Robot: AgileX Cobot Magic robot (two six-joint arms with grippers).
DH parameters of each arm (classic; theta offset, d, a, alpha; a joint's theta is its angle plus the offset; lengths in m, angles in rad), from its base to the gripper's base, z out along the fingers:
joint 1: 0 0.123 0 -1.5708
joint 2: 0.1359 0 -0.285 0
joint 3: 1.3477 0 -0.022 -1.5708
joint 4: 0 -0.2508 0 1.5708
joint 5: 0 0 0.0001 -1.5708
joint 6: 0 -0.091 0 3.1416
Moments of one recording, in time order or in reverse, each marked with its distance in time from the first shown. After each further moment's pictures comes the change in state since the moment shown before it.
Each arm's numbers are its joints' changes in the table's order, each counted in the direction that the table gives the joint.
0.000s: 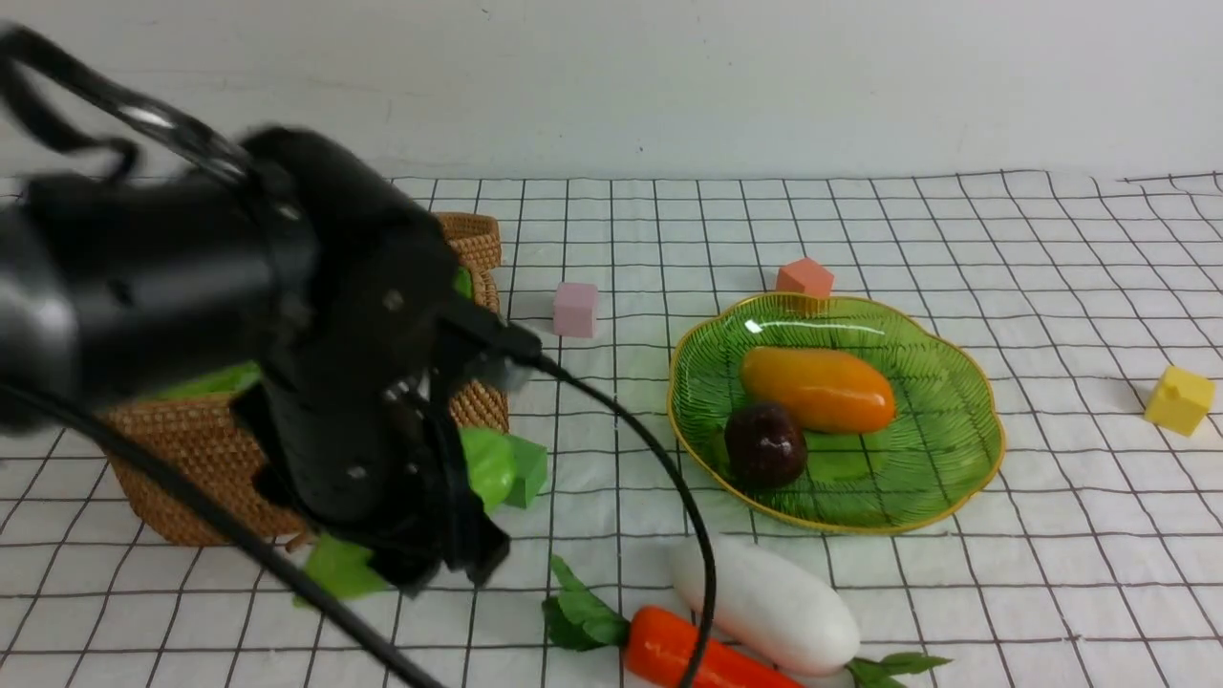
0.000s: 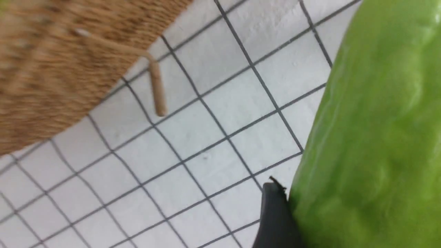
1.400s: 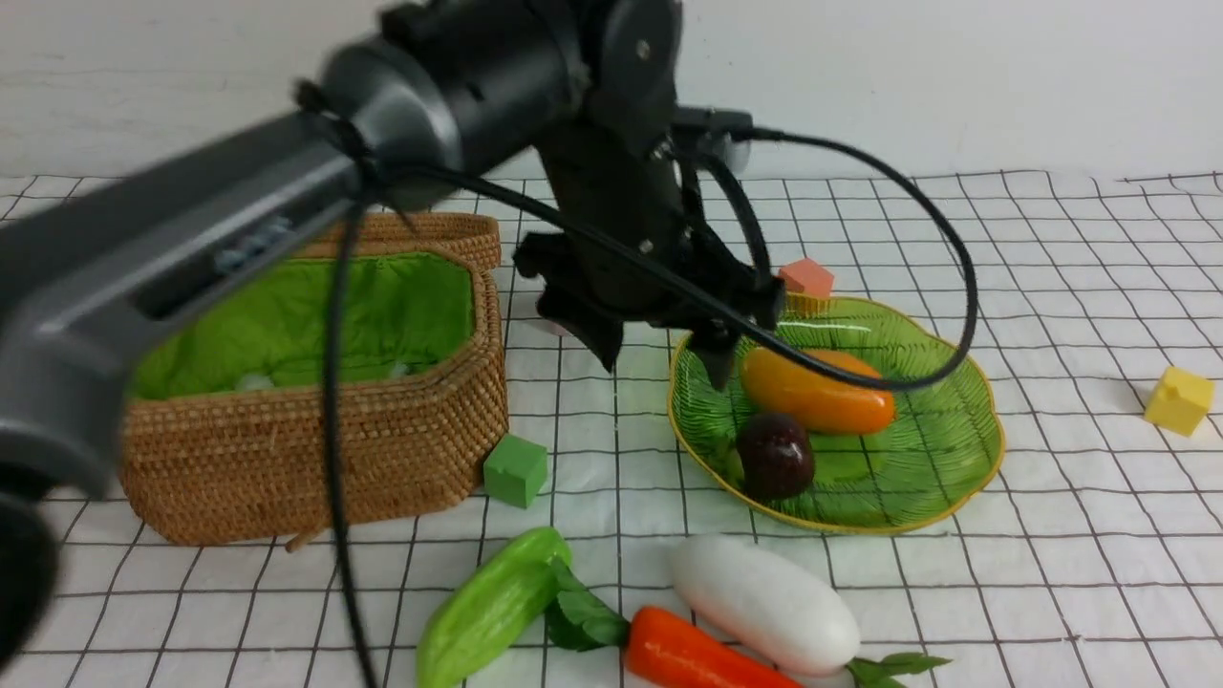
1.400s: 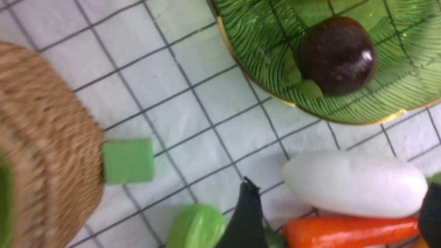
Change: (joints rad) right arm 0.000 0.000 0.000 0.000 0.000 0.000; left arm -0.017 0.400 -0.679 0.228 0.033 0.067
